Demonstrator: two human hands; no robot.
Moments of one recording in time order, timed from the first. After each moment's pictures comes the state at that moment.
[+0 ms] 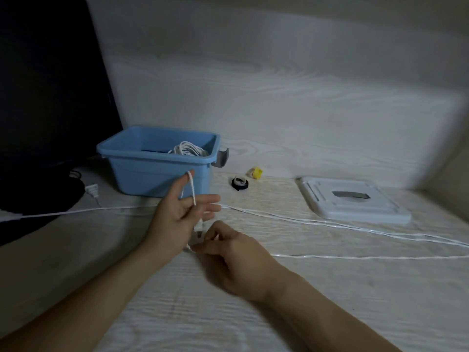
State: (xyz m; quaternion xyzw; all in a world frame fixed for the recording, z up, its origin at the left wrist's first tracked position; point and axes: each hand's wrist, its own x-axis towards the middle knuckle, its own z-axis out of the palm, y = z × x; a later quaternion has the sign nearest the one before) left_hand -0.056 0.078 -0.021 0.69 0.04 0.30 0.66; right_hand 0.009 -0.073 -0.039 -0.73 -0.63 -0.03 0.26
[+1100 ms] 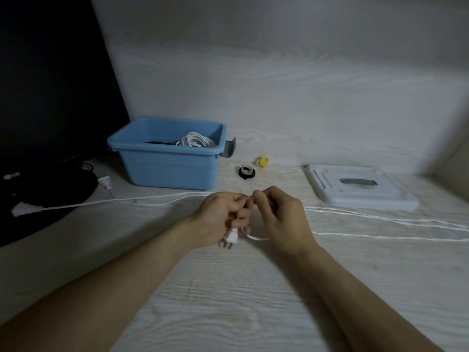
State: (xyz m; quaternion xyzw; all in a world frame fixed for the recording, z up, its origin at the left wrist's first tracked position) left_hand -0.025 0.050 -0.006 0.59 0.06 -0.03 0.80; right_hand 0.046 -0.093 -0.025 -0.77 -0.37 -0.08 0.50
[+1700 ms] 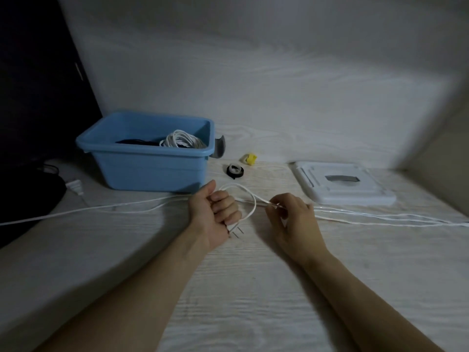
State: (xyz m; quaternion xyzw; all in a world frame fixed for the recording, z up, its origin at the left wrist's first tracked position) left_hand 0.011 0.063 -0.028 0.22 0.13 0.02 0.97; right_hand 0.071 -0.119 -0.051 -0.86 -0.34 -0.20 0.34
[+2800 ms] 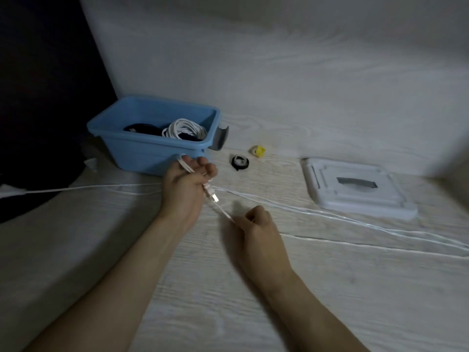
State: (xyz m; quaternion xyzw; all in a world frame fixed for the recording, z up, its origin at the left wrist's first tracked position) left_hand 0.005 0.061 0.005 0.40 0.14 0.35 0.83; right_hand 0.034 -0.101 -0.051 -0.87 -0.42 -0.11 0.25
